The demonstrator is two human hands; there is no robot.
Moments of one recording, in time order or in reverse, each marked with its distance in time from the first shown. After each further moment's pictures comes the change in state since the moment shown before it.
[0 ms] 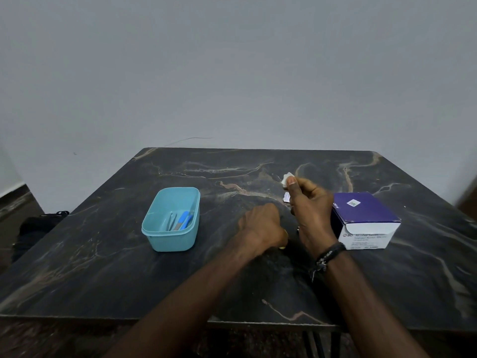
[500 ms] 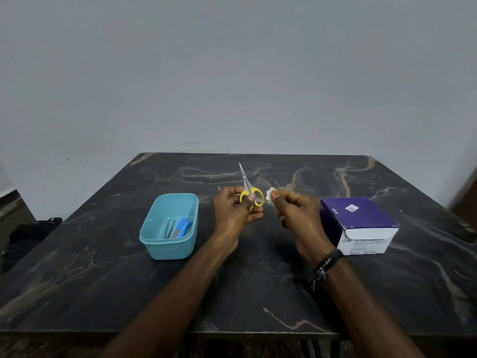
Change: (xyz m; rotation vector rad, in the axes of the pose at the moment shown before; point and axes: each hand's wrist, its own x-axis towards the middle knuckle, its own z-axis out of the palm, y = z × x) left_hand 0.037 -0.052 0.008 -1.390 0.415 0.039; right_hand -0.013 -0.009 0.003 -0.125 -0.219 0.092
